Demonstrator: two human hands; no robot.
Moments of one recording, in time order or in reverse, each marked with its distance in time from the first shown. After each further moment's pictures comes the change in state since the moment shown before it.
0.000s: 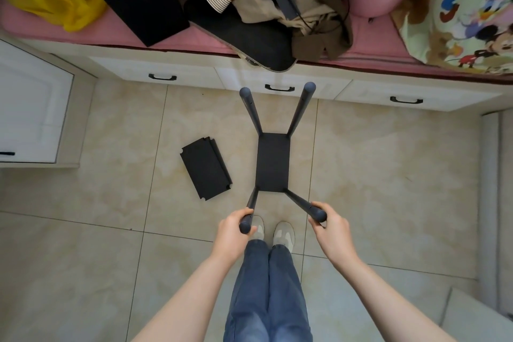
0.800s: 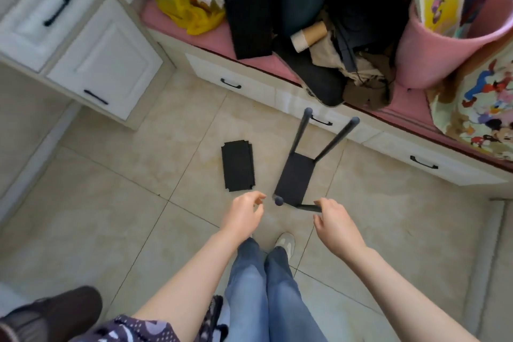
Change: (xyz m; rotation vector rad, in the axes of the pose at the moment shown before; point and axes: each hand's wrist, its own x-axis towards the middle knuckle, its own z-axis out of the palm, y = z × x) left_hand -0.127 0.010 -0.080 -0.050 0.222 0.091; right_hand -0.100 -0.109 -0.032 -0.702 -0.201 -0.403
